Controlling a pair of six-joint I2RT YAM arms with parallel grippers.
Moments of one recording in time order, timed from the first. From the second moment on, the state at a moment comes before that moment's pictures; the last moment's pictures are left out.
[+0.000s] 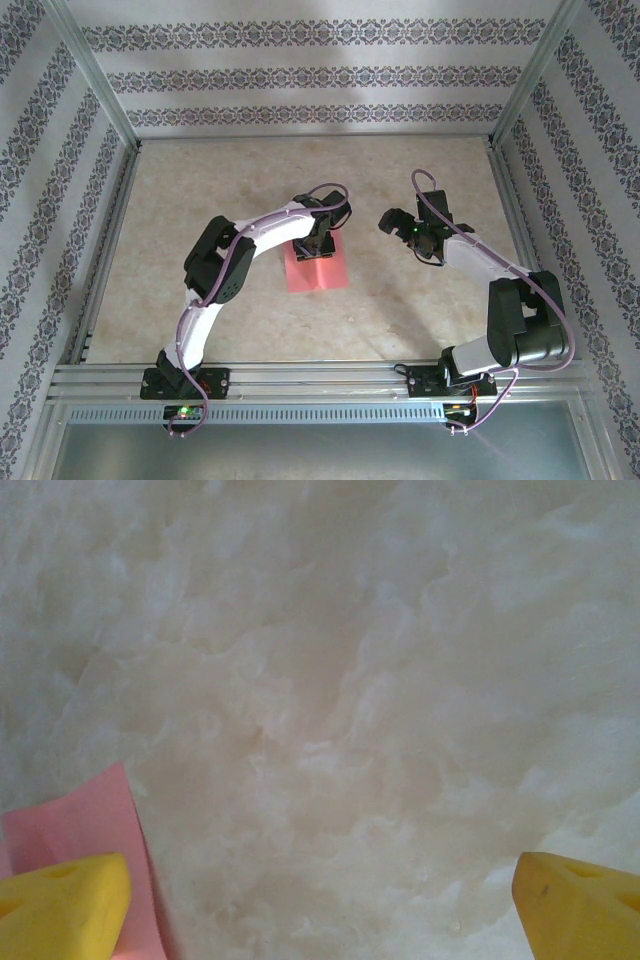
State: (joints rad) left arm -0.70 2.19 1.68 -0.94 -0.07 -0.89; right arm 0.17 1.45 0.81 -0.28 -0.14 0.71
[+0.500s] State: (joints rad) left arm -0.52 1.78 1.17 -0.18 0.52 -0.88; right arm 0.13 1.38 0.68 0.03 -0.41 0.72
